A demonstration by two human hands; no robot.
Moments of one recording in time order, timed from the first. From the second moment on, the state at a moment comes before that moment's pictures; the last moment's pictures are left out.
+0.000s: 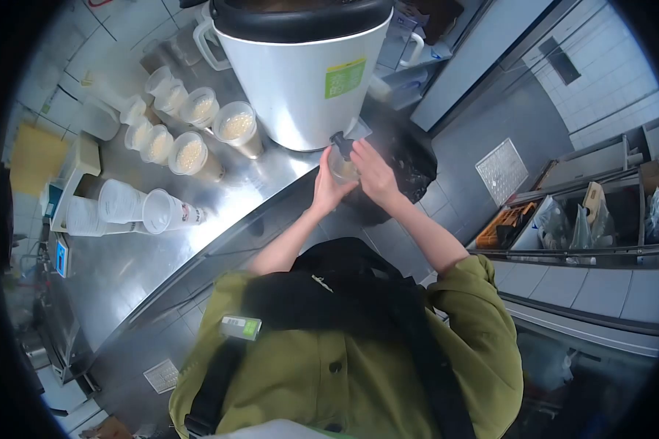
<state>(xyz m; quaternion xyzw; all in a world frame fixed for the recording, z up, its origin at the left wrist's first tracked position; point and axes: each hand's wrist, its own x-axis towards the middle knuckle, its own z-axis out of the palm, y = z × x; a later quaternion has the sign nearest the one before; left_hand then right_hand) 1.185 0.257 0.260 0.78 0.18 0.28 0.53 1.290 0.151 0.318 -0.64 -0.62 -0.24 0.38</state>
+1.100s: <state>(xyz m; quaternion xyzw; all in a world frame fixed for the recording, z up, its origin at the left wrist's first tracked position) 1.188 0.251 0.245 0.79 0.22 0.28 0.49 1.286 0.143 0.319 -0.65 -0.63 -0.20 0.38</state>
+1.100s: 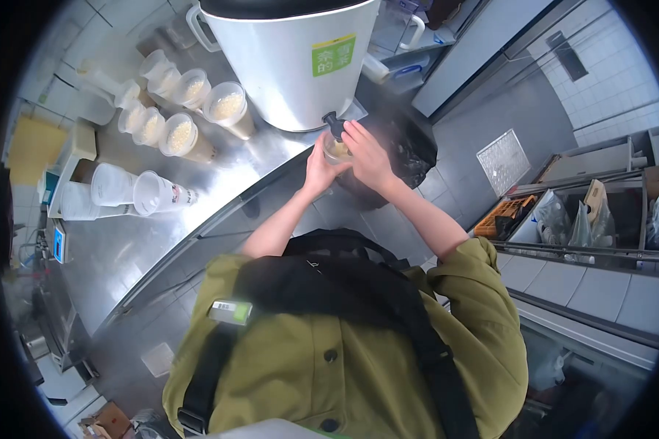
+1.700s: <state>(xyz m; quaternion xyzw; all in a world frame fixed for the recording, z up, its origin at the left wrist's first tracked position) 1.189 0.250 0.238 0.78 0.22 0.28 0.51 1.288 0.147 0.319 -0.65 -0.63 -0.21 0.38</state>
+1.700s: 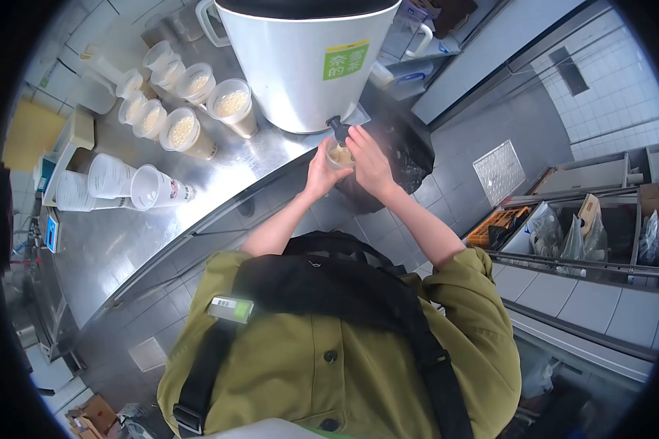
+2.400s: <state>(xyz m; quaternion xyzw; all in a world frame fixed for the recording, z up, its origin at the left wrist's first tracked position) 1.189 0.250 0.235 0.79 0.21 0.29 0.50 1.287 0.145 0.319 -0.65 -0.63 -0.20 0.38</state>
